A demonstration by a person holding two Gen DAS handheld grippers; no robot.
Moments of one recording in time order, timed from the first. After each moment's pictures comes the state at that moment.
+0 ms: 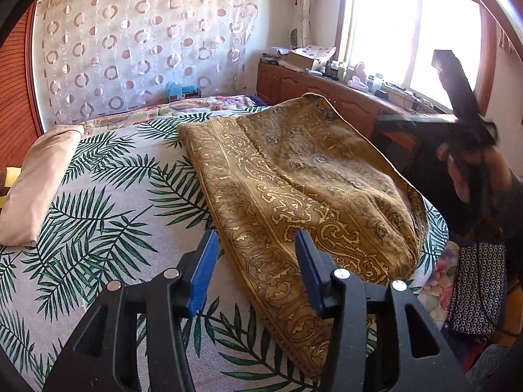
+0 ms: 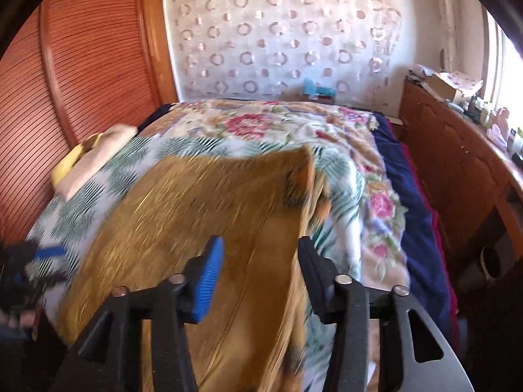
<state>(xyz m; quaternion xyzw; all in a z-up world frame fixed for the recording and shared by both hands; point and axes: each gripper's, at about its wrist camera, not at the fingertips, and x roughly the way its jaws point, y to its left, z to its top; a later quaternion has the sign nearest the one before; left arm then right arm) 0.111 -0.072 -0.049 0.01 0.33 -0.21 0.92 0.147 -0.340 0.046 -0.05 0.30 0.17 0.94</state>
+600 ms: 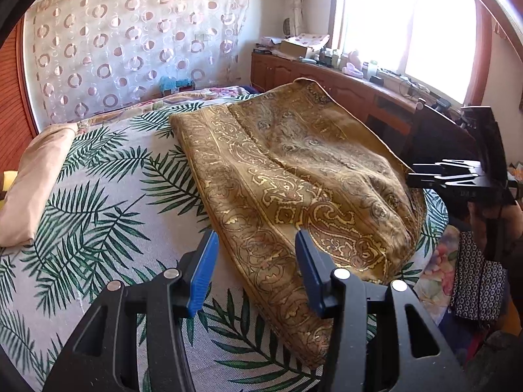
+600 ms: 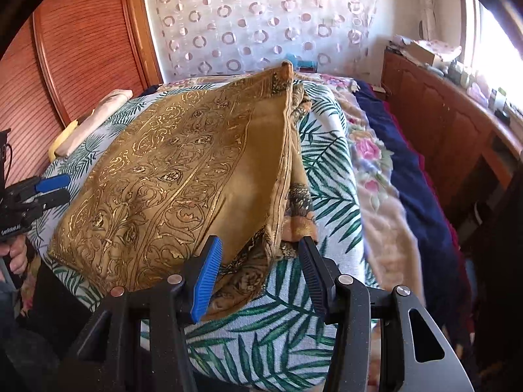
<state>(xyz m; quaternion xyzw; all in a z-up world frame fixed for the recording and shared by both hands) 0.106 -0.079 -0.053 0.04 0.35 -0.22 0.91 0.066 -0.359 -0.001 -0.02 0.34 0.13 0.93</state>
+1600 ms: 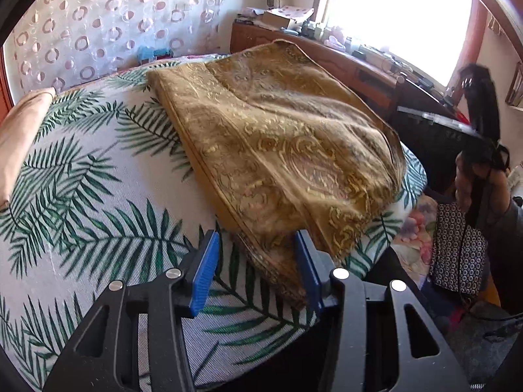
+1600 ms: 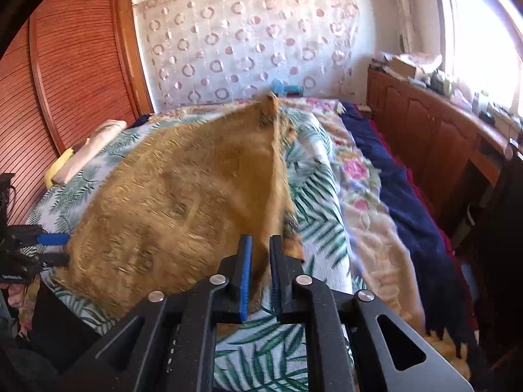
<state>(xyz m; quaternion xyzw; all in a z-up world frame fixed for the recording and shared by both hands) 0.083 -0.076 -0.078 0.03 0.42 -0.27 0.87 0.047 -0.351 0.022 -0.01 0.27 0.12 0.95</state>
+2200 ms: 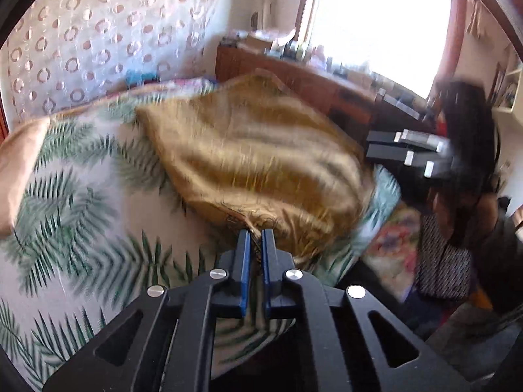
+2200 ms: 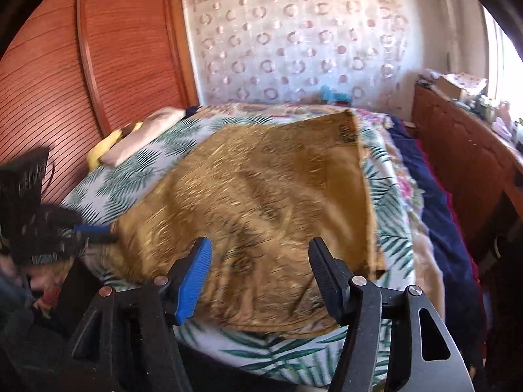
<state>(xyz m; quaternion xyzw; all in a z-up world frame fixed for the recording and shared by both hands) 0.074 -0.074 -0.035 0.01 0.36 -0.31 0.88 0.033 -0.303 0.019 -0.05 0.28 0.22 0.93</state>
